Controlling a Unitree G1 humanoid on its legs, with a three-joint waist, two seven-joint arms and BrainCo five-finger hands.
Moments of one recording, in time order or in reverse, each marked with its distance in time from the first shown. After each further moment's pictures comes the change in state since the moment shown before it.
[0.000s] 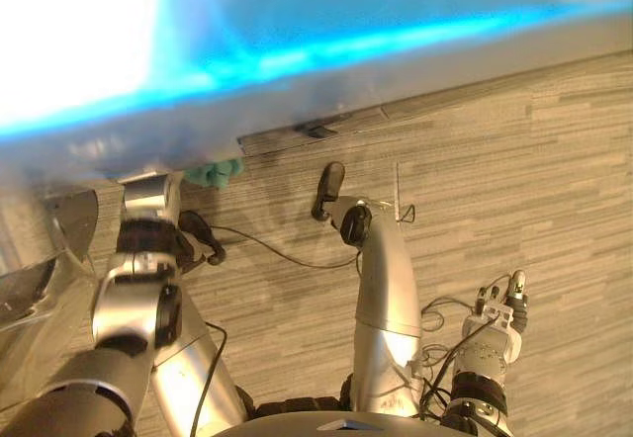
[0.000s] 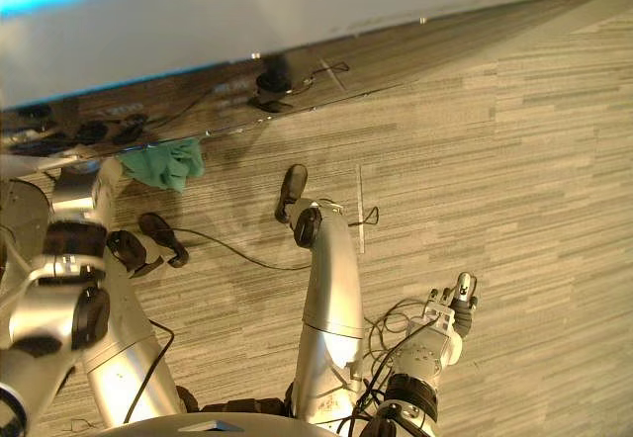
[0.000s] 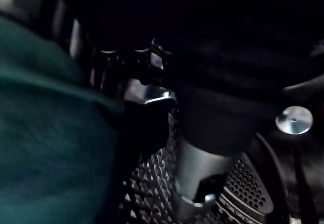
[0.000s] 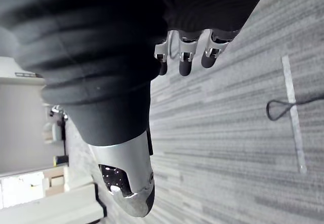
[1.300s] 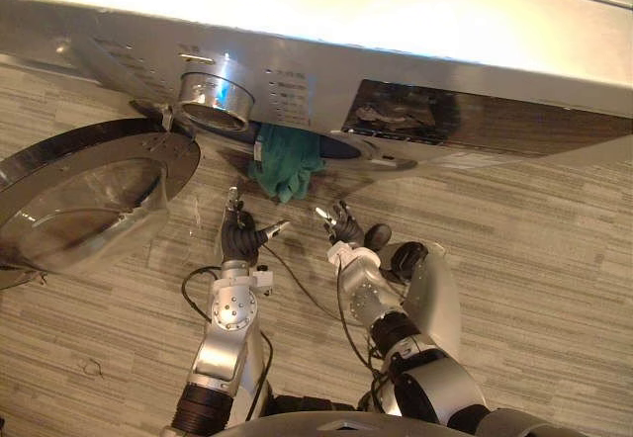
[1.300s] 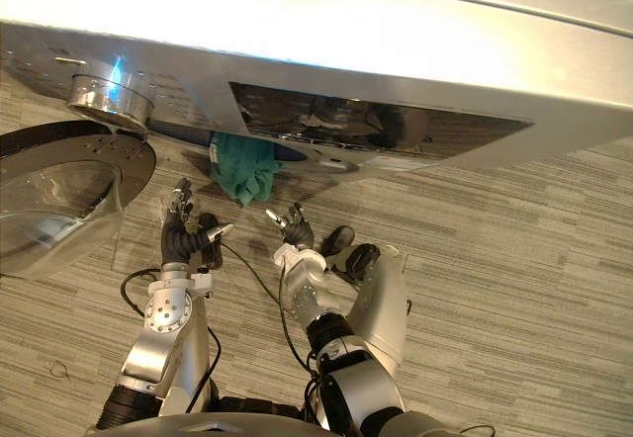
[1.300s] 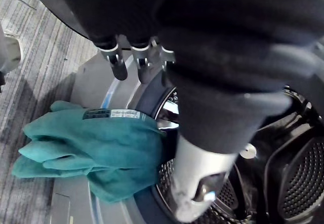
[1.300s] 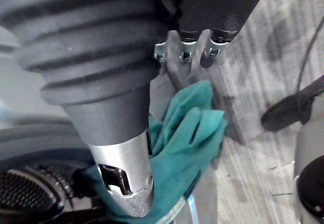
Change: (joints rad) left arm 0.716 -0.303 -0.392 -0.424 0.147 -0.107 -0.050; right arm -0.342 0.060 0.844 0.390 -0.325 0.063 0.020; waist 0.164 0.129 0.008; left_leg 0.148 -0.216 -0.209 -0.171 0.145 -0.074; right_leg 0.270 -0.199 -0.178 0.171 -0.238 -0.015
